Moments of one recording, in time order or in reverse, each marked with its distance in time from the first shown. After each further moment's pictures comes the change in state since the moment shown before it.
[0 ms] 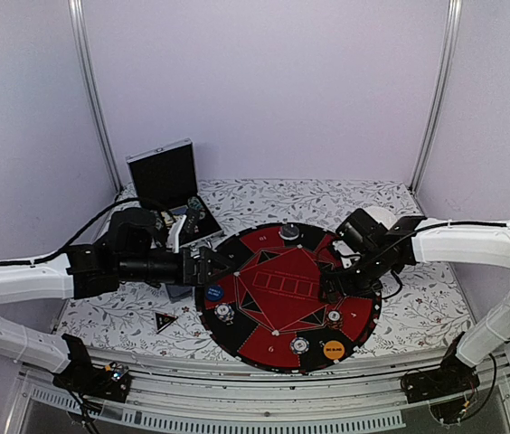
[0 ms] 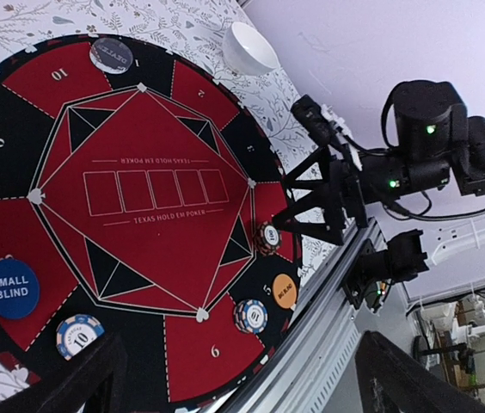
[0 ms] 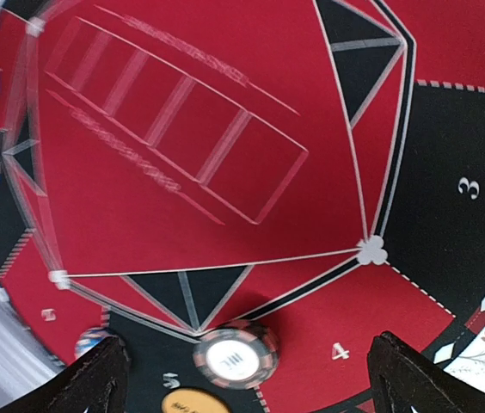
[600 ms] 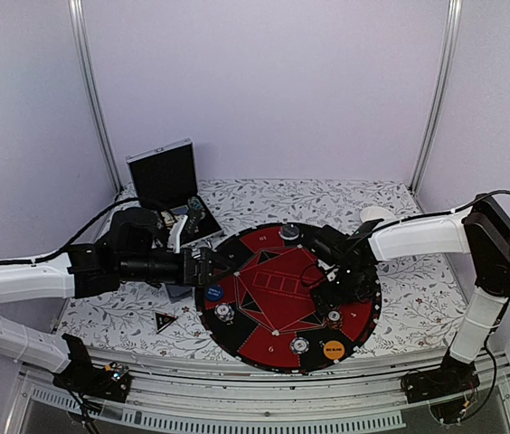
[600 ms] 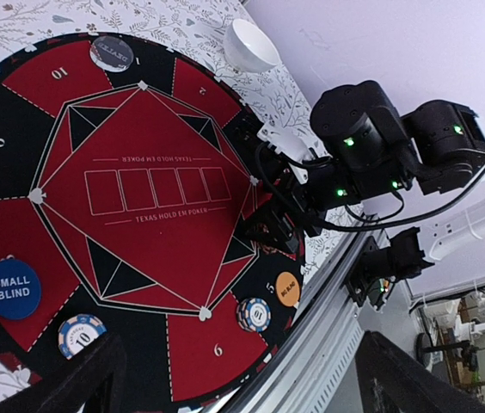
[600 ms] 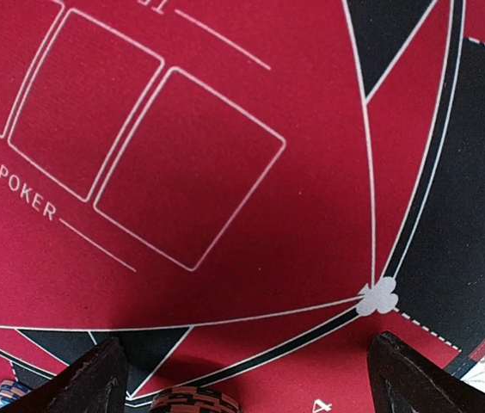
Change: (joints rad) left arm 0.001 0.009 0.006 -0.008 0.003 0.012; right arm 0.054 0.306 0.139 -0.109 0.129 -0.023
